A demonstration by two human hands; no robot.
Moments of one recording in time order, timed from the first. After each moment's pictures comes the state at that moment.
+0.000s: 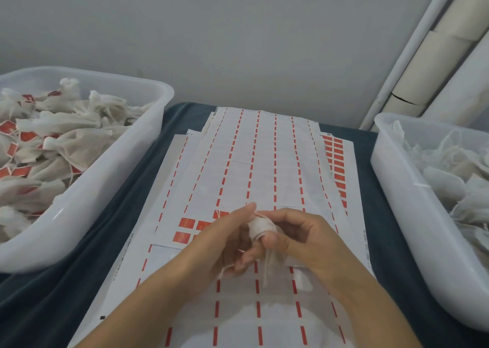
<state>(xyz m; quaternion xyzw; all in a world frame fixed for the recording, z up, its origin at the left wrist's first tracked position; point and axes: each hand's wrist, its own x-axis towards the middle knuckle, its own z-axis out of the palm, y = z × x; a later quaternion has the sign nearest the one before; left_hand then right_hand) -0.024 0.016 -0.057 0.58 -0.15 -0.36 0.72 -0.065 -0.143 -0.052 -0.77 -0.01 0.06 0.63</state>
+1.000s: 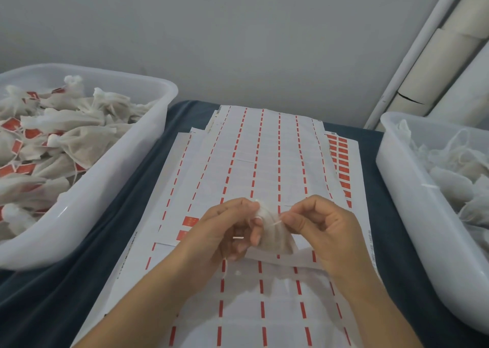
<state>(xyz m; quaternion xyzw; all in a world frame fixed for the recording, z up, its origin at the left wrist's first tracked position) -0.022 0.023 -0.057 0.60 -0.15 -0.27 0.74 -0.064 -0.144 -0.052 -0.80 0.02 -0.15 0.58</state>
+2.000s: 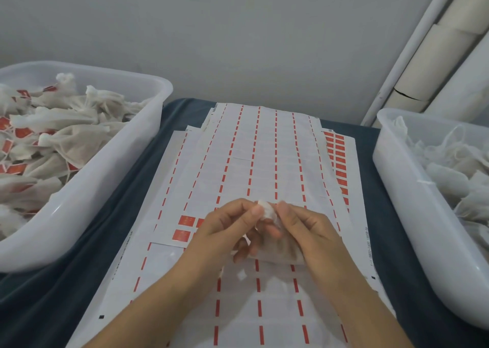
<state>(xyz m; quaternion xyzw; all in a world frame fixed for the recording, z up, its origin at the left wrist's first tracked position) -0.030 0.016 -0.068 0.61 -0.19 -0.21 0.74 -0.067 -0.132 -0.055 -0.76 0.02 -0.02 0.64</state>
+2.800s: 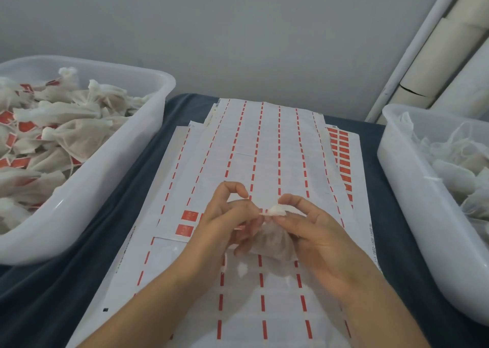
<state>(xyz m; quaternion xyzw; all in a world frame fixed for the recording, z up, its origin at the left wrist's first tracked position) -0.023 0.013 -0.066 0.59 -0.08 -0.20 0.78 -0.066 -0.137 -0.053 -0.63 0.12 0.09 0.76</state>
